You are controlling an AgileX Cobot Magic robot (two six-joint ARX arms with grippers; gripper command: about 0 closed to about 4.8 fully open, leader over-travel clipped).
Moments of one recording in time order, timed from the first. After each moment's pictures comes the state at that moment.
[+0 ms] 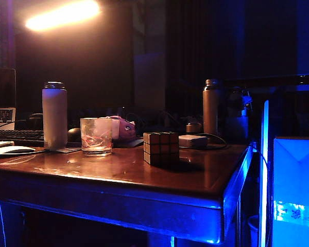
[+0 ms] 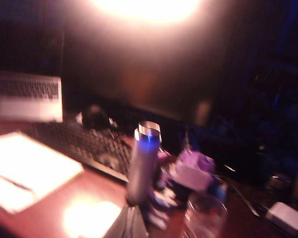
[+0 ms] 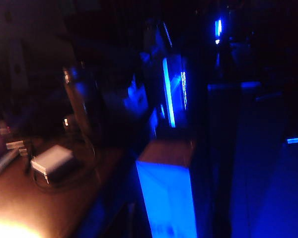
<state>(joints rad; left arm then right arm) -0.13 0.31 0.59 -0.11 -0.18 -0.10 0.00 0.16 0.35 -0.13 0.14 0.18</state>
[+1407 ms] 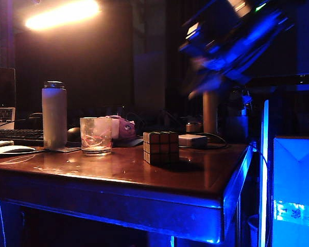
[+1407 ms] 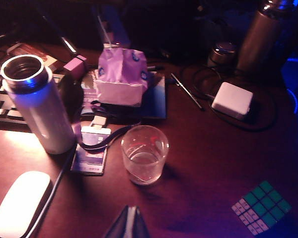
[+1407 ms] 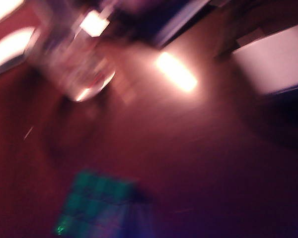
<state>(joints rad) -0.13 1.29 1.43 -0.58 0.20 0.05 0.36 1.66 1.20 -0.12 -0.34 0.10</state>
